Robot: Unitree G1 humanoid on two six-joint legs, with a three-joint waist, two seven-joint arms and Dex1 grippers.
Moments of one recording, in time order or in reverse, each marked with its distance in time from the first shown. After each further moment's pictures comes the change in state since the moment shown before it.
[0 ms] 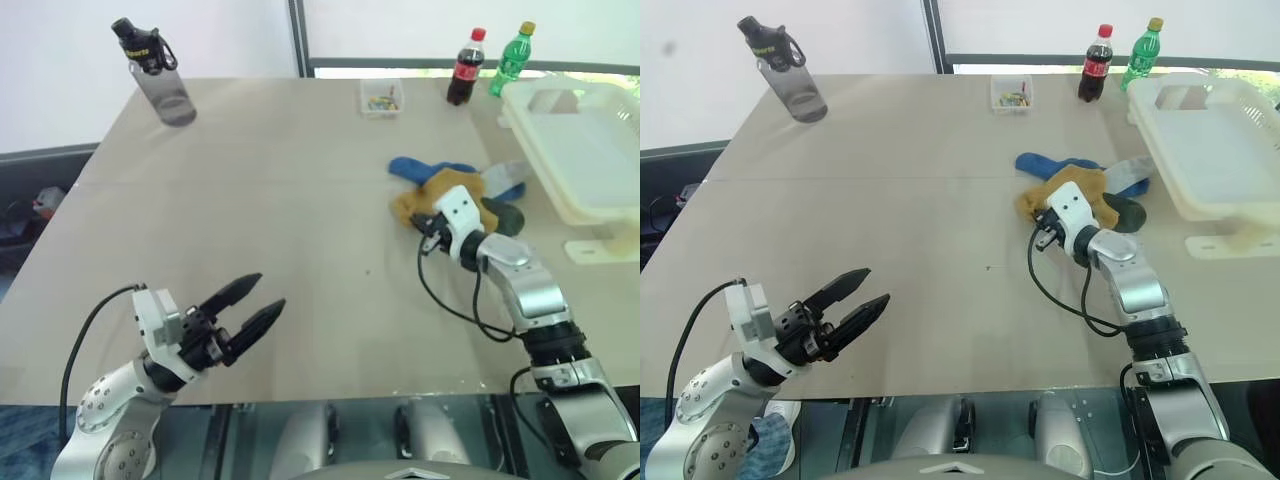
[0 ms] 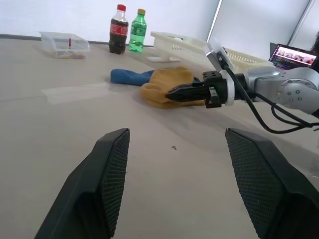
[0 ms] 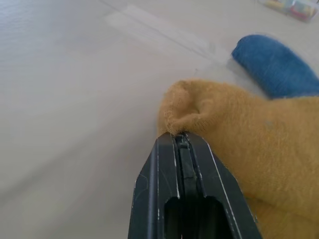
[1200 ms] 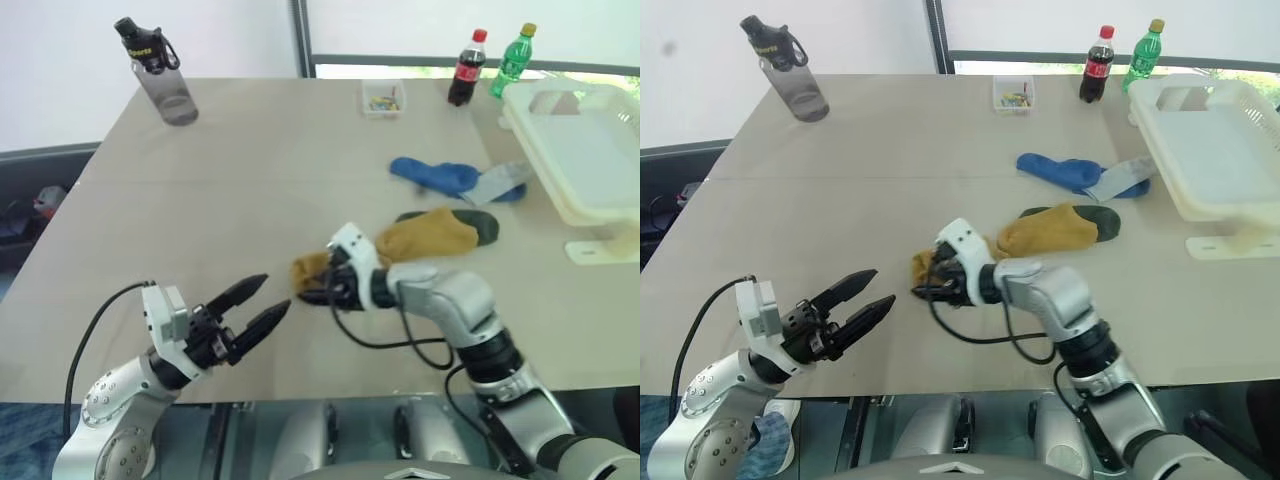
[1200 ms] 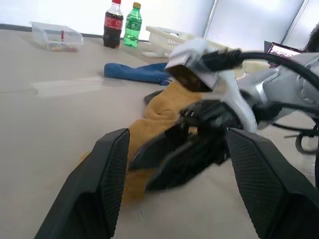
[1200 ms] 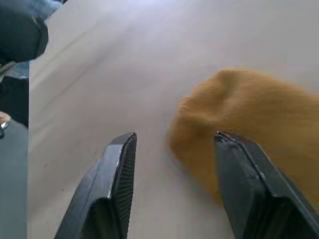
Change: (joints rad) left arm -0.011 0.018 -0.019 -0.005 -0.010 0.037 0.010; right arm -0.093 0.205 0.186 -0.224 0.306 0.553 -0.013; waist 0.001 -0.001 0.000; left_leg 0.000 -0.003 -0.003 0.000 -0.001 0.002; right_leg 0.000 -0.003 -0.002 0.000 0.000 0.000
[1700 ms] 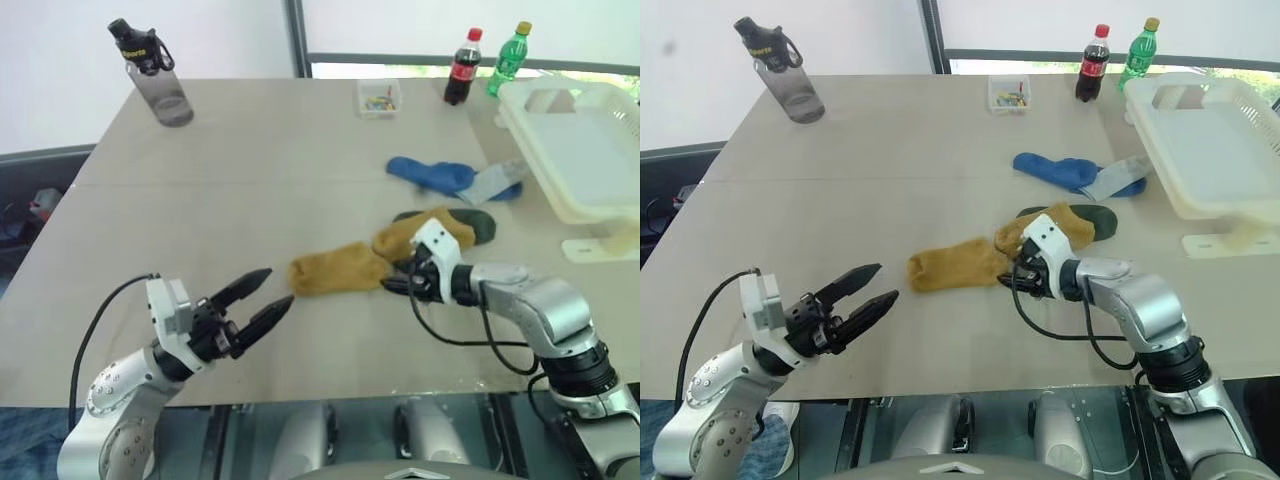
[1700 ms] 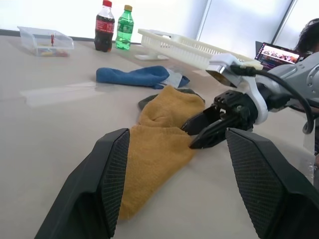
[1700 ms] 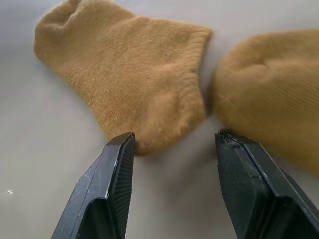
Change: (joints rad) left arm -0.060 0.008 -0.014 0.023 0.001 0.004 -0.013; right arm 0.128 -0.304 -0.030 -0.092 -0.064 -0.127 0.036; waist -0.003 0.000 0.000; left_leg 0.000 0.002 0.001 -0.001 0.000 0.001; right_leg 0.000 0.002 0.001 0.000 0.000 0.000
